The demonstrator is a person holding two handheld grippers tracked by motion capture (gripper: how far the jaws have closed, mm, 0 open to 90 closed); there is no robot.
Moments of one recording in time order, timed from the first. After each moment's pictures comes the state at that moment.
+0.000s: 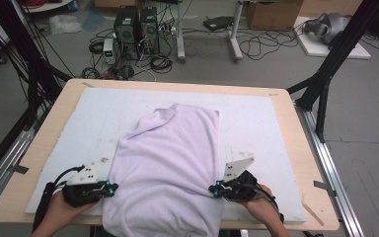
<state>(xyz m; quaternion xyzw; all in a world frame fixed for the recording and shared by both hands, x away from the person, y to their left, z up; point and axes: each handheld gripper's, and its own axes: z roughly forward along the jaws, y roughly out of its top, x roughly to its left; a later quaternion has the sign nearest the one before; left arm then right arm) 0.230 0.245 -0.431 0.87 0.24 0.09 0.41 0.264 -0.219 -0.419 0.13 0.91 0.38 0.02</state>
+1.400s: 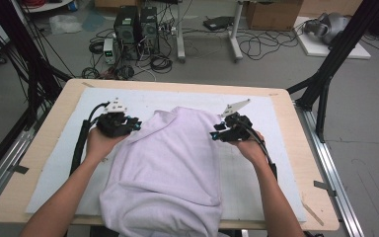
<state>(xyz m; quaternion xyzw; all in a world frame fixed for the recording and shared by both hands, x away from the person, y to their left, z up) 0.420 0.183 -0.384 0.83 0.33 0.18 0.42 0.429 -0.220 -0.389 0.24 0.90 0.36 0.10</state>
